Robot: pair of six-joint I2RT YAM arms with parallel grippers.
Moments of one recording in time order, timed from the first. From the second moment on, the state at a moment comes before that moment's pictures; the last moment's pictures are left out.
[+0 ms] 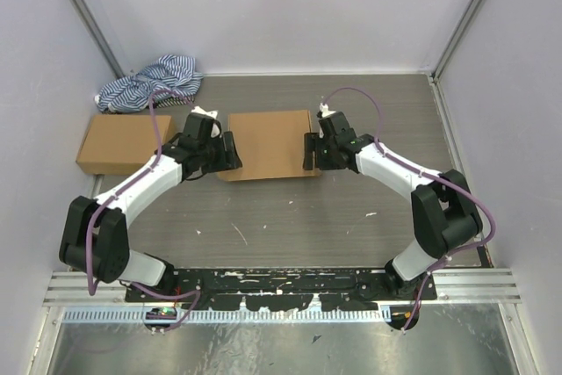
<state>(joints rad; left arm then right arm) -0.41 1.43 0.95 -0.37 0.09 -0.48 0.49 1.58 1.05 -0.38 -0.01 0.40</state>
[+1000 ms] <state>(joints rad) -0.42 1.55 0.95 -0.39 0.04 -0.44 0.50 1.65 1.05 -0.33 -0.06 0.40</state>
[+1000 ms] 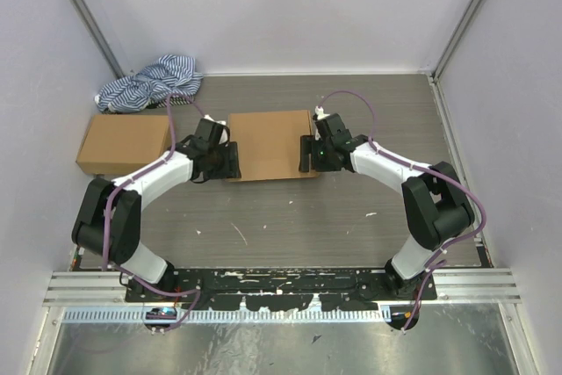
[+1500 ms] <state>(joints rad) -0.43 1.51 0.92 -0.27 0.03 -0.42 0.50 1.65 1.04 -0.28 -0.09 0.40</state>
